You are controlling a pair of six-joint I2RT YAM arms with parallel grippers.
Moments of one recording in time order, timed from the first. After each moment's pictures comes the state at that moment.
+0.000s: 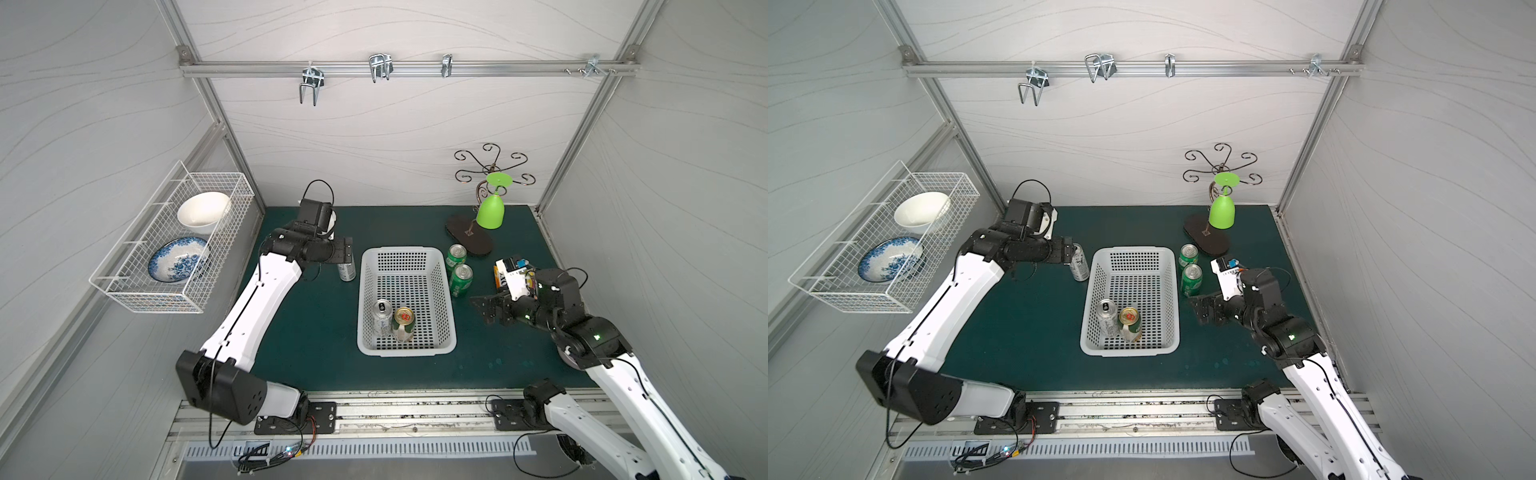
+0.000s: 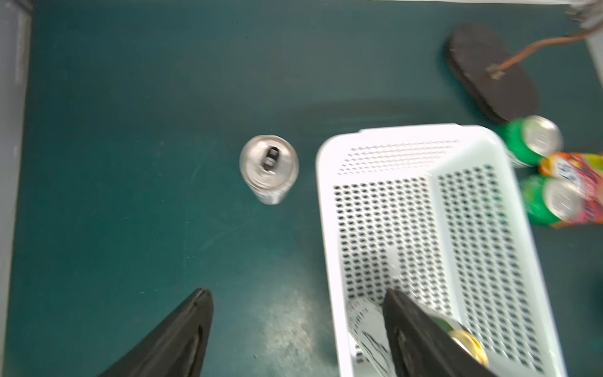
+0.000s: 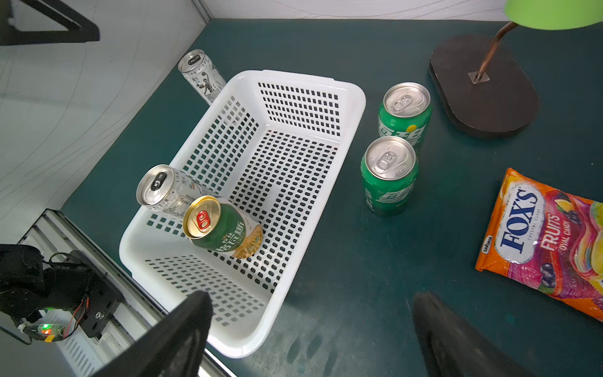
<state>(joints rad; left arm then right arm) -0.33 1.33 1.45 -1.02 -0.02 -0.24 0.44 0.72 0.88 -0.77 -0.25 0.13</state>
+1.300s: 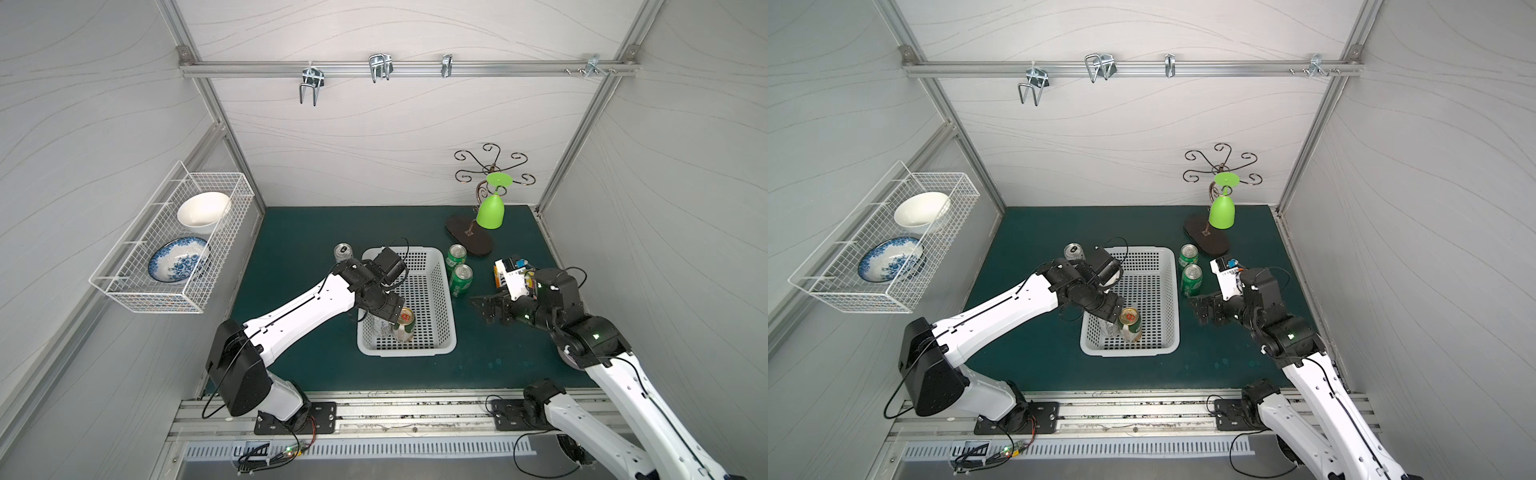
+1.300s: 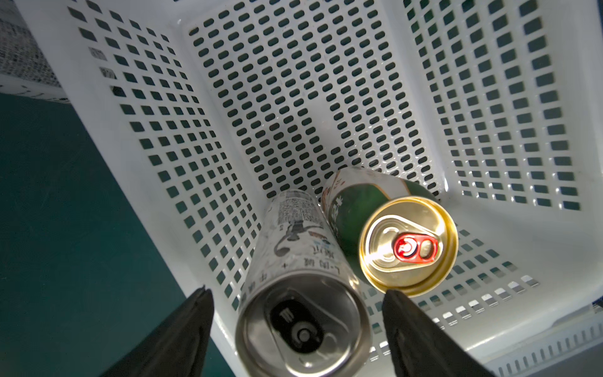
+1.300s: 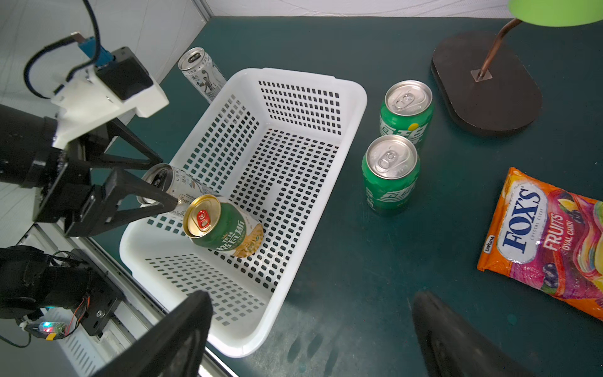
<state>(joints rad) -0.78 1.50 1.29 -1.08 -0.07 -0.36 0.44 0.73 0.88 -0.77 -0.25 0.13</state>
